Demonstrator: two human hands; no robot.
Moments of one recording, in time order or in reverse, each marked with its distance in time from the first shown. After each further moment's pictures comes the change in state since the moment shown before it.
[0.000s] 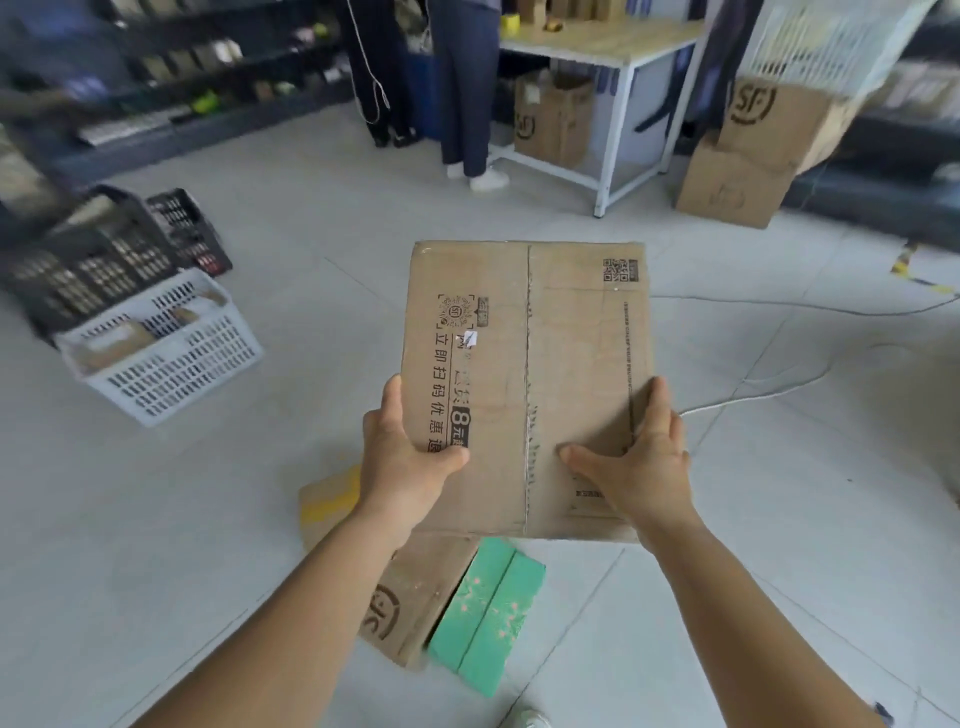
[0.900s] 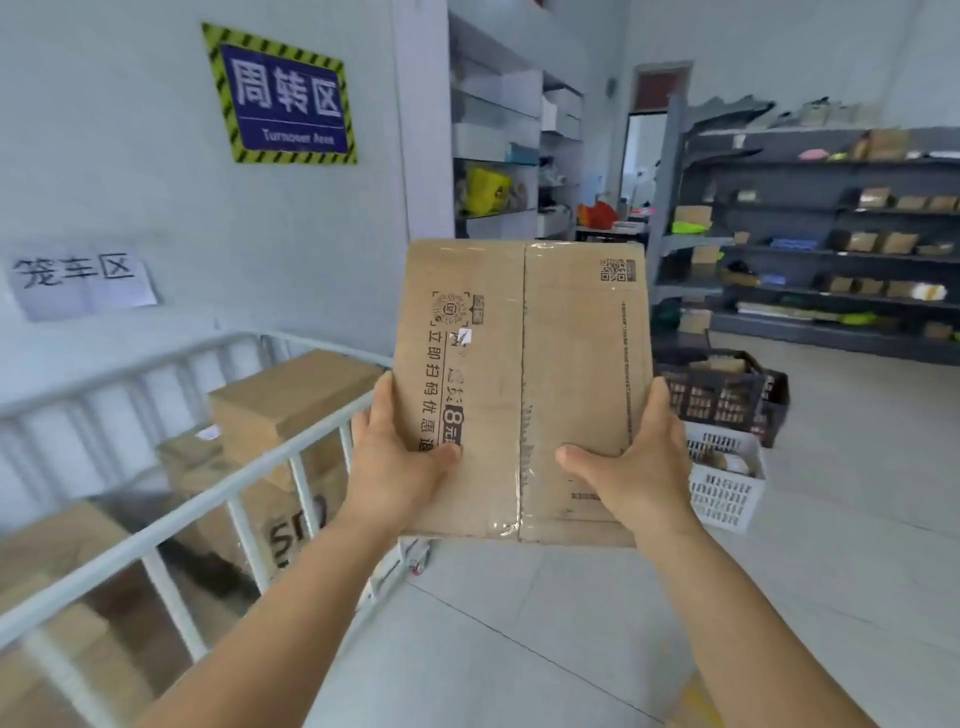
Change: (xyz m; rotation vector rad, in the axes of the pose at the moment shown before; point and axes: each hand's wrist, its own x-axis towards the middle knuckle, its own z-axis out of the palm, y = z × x) left_hand -0.344 -0.003 -0.391 -0.055 1.295 -0.201; right_hand -0.337 -0.337 0.173 0.066 -0.962 -0.896
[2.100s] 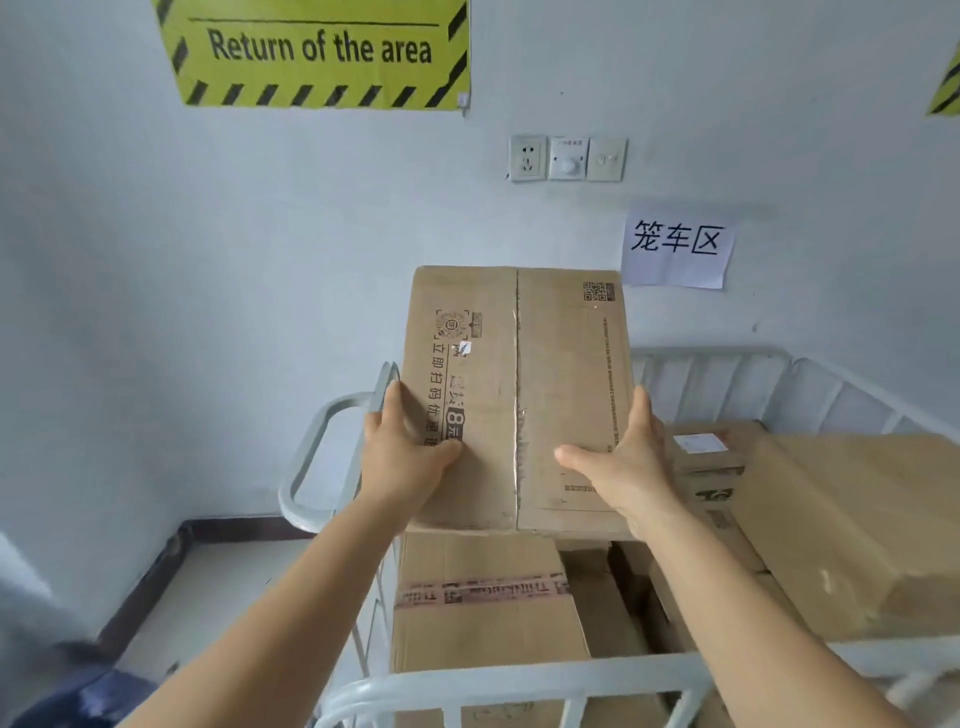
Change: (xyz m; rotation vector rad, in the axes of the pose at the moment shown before) left_hand 0.091 -0.296 -0.553 0.243 0.898 -0.523; right_hand -0.111 -0.315 0.669 0.111 -0.978 -0.394
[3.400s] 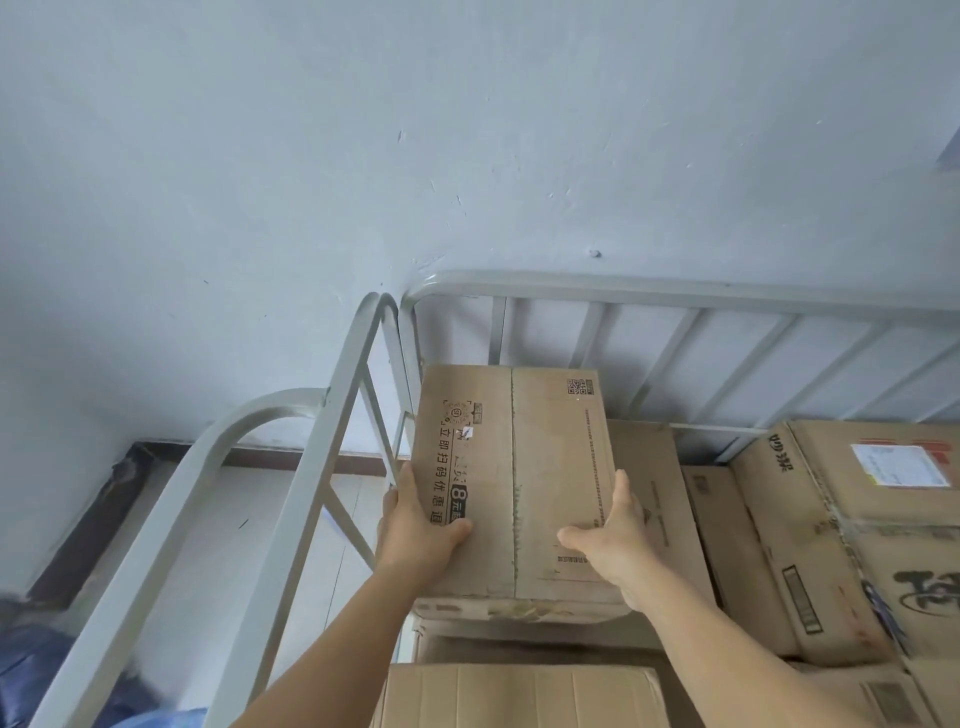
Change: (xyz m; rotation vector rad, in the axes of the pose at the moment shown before) left_hand 0.339 -0.276 0.173 0.201 -0.202 -0.539; right_hand 0.339 0.180 0.297 -0.176 -0.430 0.503
